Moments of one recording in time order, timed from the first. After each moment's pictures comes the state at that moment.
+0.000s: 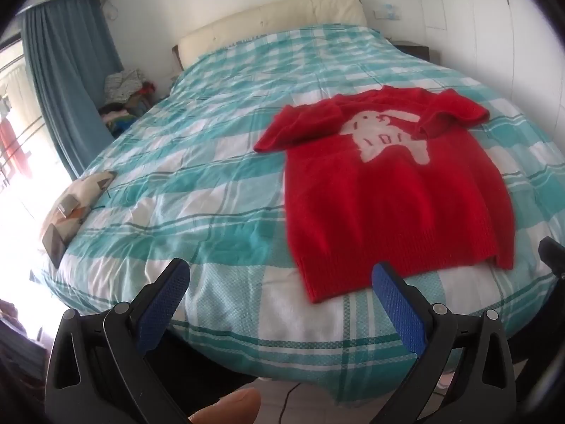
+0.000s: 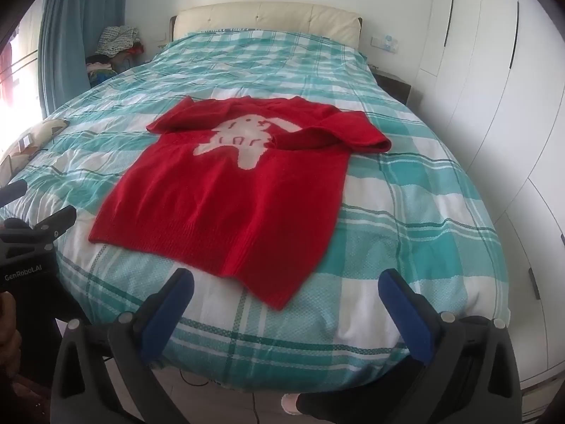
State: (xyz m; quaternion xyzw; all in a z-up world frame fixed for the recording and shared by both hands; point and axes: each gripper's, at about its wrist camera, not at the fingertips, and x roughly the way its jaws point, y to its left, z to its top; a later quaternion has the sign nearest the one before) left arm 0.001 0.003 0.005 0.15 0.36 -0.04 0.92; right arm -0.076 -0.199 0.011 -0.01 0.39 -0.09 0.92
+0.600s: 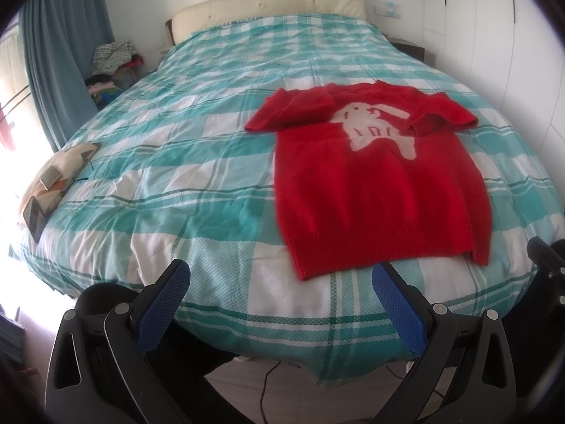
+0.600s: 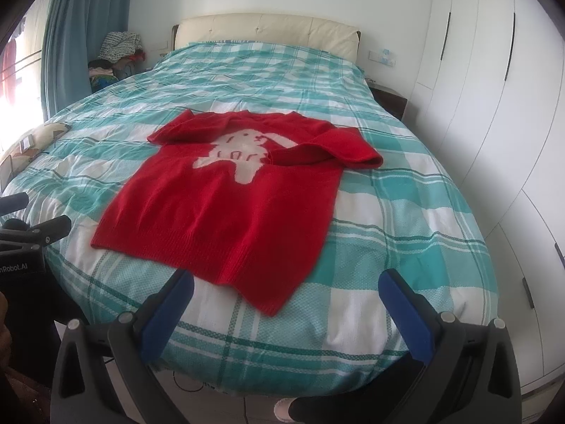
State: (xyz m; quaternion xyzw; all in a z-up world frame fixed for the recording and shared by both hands) left arm -0.006 0.021 0.008 0.10 0.40 -0.07 0.91; right arm -0.088 -0.200 0.026 -0.02 0.37 -0.09 0.92
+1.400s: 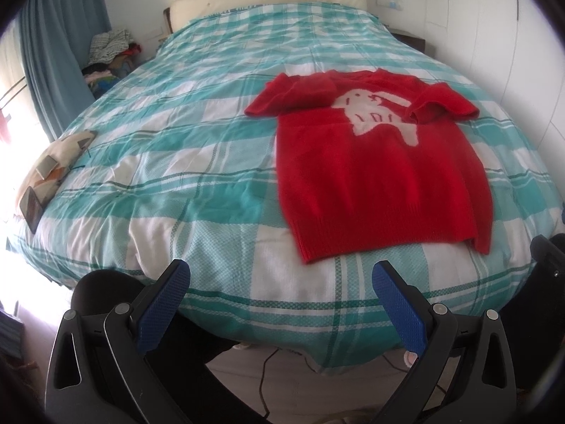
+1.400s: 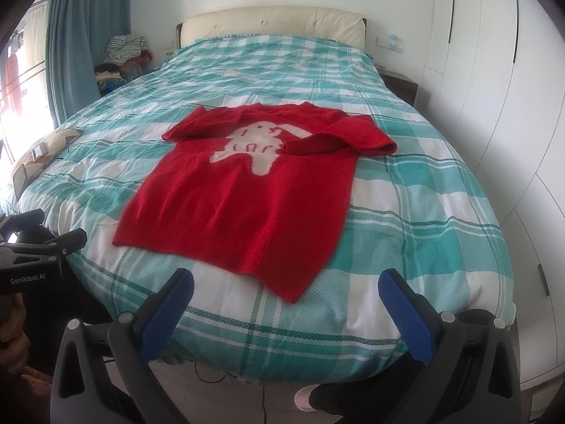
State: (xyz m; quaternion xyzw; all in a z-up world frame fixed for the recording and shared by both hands) left arm -0.006 0.030 0.002 0.09 0.43 -0.07 0.90; right arm -0.090 -0.196 0.025 0.01 0.39 -0.06 0.92
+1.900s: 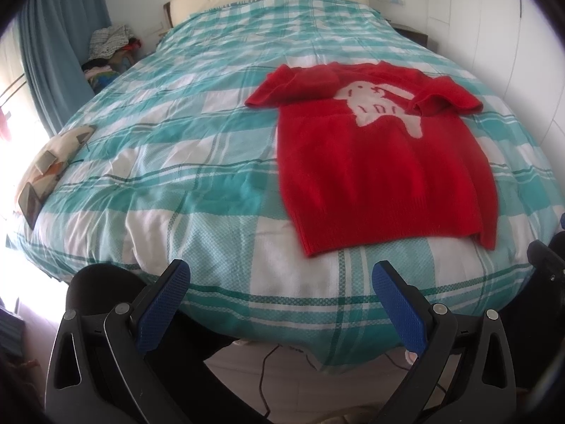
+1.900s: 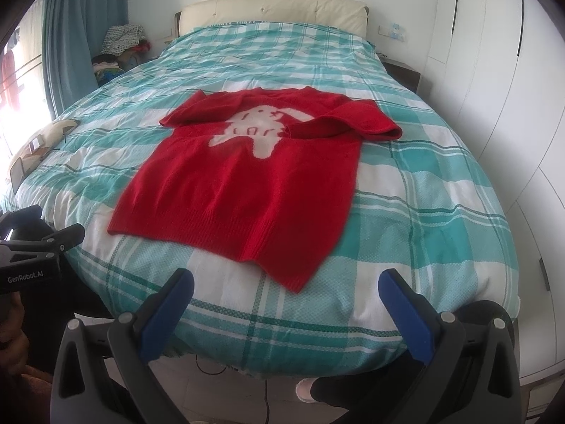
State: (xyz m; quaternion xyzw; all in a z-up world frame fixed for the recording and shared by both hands) left arm -0.002 0.030 -0.008 0.09 0.43 -0.07 0.89; right arm -0.084 -0.195 0.013 0.01 0.42 -0.07 0.90
